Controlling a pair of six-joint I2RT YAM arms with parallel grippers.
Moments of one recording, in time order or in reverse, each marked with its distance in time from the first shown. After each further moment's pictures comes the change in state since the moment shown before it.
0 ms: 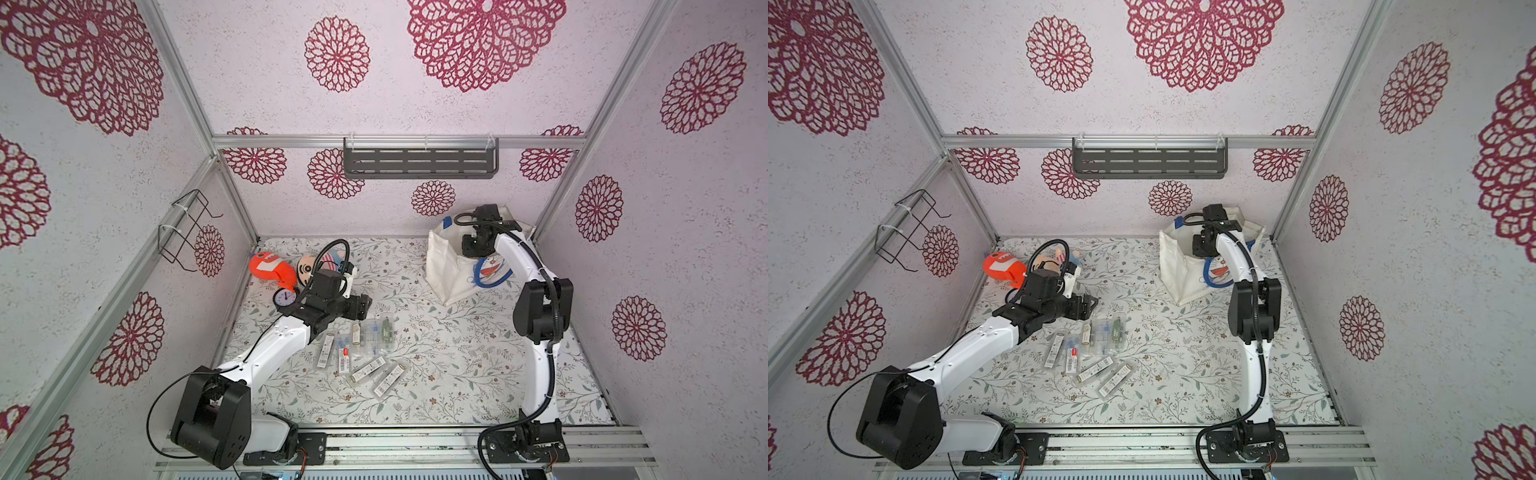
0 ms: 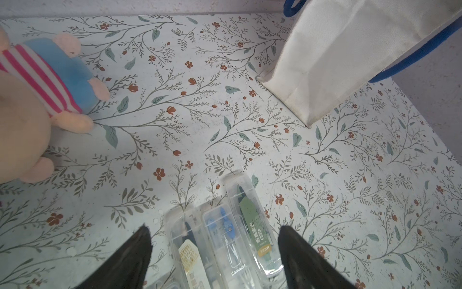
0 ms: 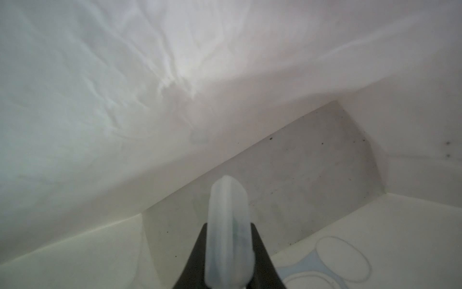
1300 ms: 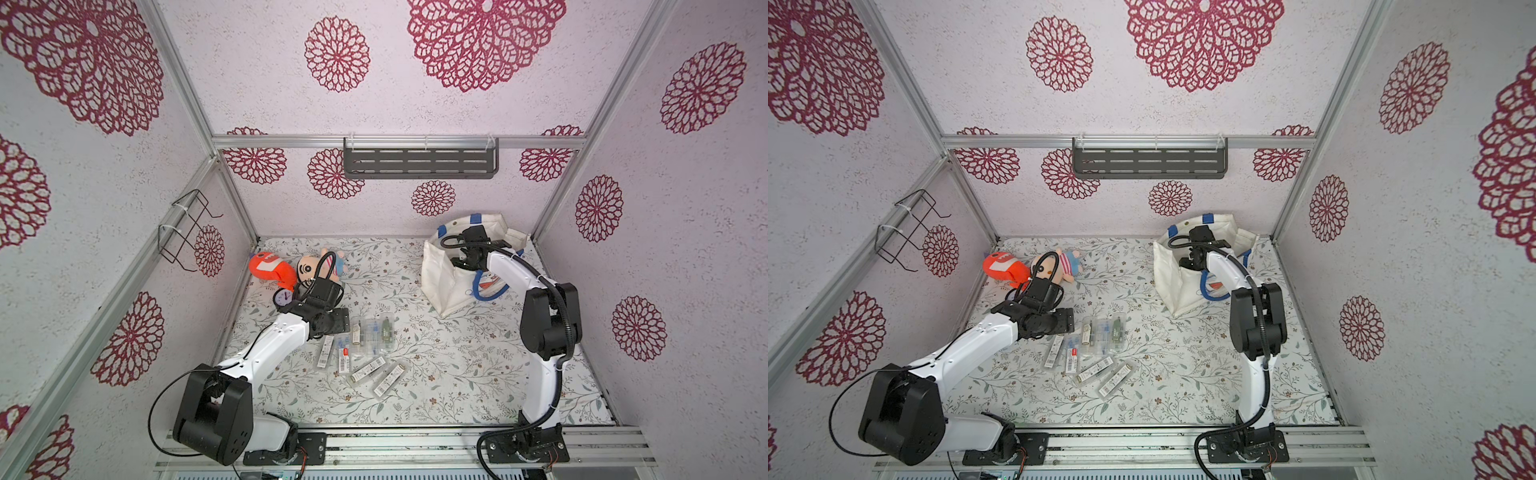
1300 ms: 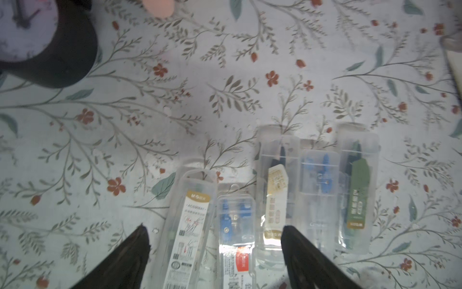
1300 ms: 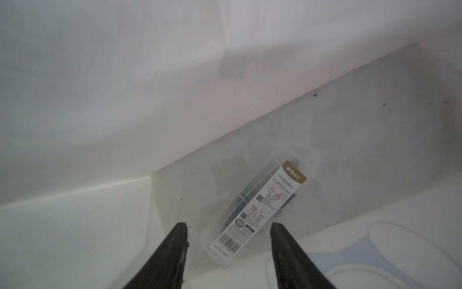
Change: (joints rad) left arm 0.039 0.024 0.024 -0.463 -0.311 -0.340; right arm 0.090 -0.245 -0.434 0.143 -0.034 0.025
